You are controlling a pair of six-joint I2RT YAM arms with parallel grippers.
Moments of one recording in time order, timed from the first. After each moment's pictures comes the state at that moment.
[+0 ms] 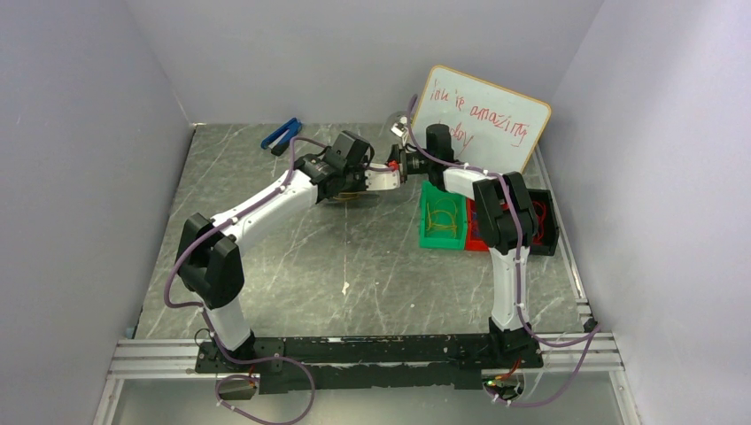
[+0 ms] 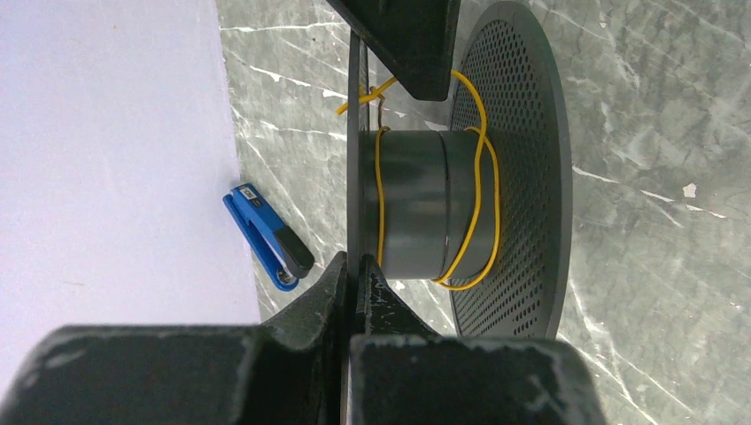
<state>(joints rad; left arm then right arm) -0.68 1.75 1.55 -0.61 -0.17 0.96 0.29 2.18 1.45 0.38 -1.27 0.62</state>
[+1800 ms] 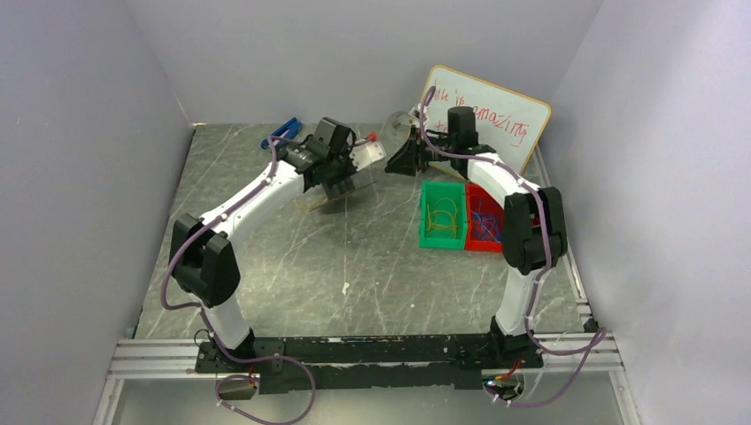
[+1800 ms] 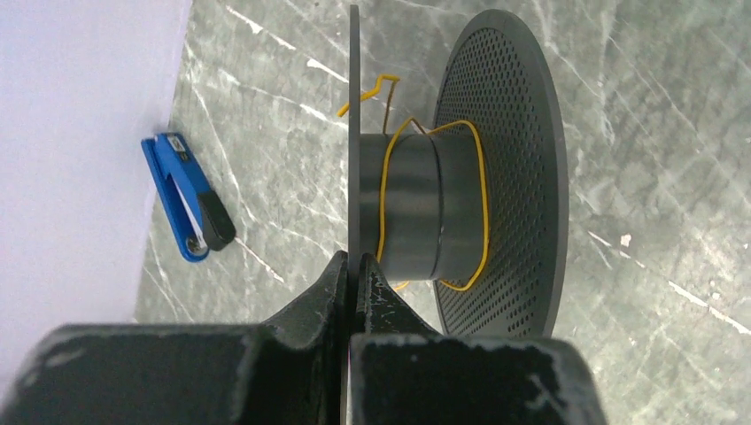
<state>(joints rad) -0.59 1.74 1.57 -0.63 -0.09 0.68 0.24 1.95 1.46 0.04 -1.18 0.02</state>
